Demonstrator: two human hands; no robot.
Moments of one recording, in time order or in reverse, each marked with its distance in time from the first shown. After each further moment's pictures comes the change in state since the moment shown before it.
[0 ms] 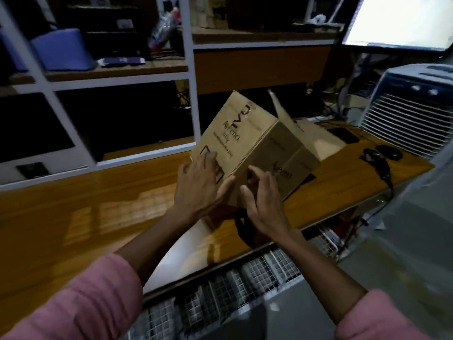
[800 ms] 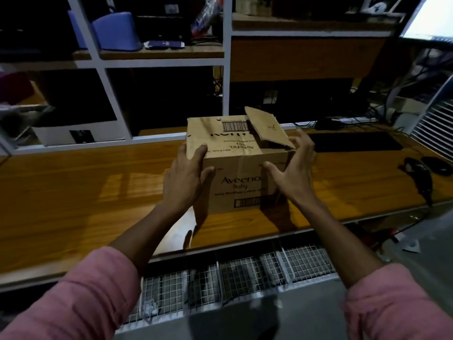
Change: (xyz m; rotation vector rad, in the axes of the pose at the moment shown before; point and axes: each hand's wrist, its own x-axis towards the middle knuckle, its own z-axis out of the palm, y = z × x) left_hand -0.056 -0.032 -0.033 -0.021 -0.019 -0.363; right_hand 0.054 0.030 -0.015 0.001 -0.016 0.098
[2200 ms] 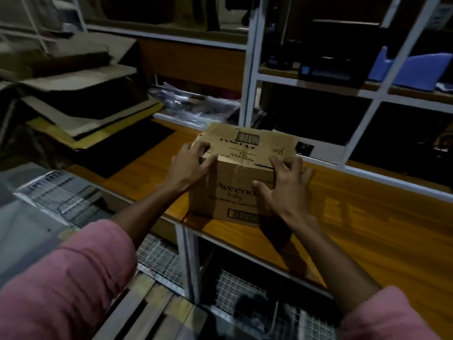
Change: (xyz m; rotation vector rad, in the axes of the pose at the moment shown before) left_hand -0.211 -0.452 -0.353 0.040 0.234 -0.620; right_hand -0.159 -0.518 0.344 -0.121 -0.397 -0.379
